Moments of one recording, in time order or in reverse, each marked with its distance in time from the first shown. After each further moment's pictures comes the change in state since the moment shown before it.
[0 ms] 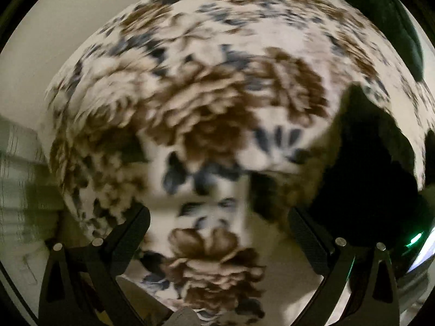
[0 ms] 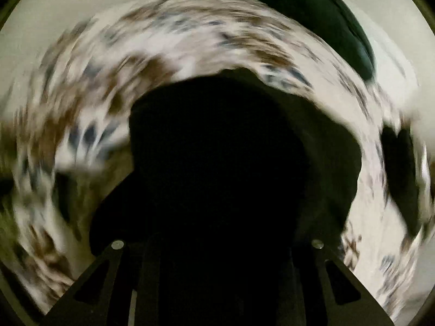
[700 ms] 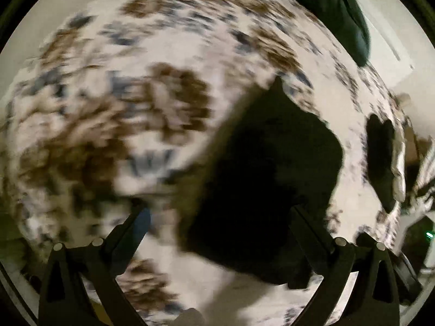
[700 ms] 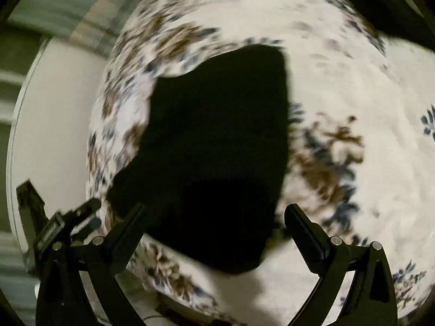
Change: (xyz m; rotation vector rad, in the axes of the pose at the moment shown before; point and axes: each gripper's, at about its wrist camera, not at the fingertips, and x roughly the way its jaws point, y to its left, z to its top) left arm -0.026 -0.136 0.021 0.167 0.054 -0.313; right arm -0.027 -0.253 -0.070 0.848 0.195 0.598
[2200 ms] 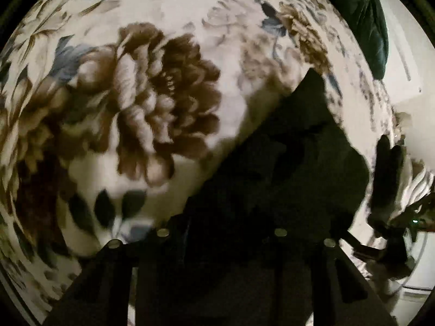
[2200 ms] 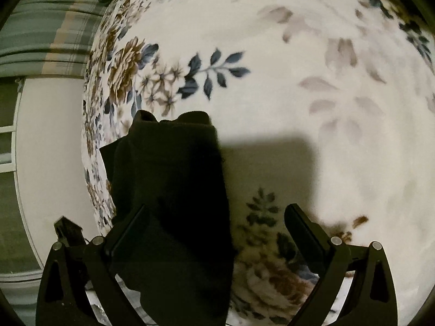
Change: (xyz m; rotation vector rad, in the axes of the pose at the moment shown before) left arm 0.084 0.049 0.064 -0.129 0.097 -0.097; right arm 0.077 -0.070 0.129 0.134 0.126 0.086
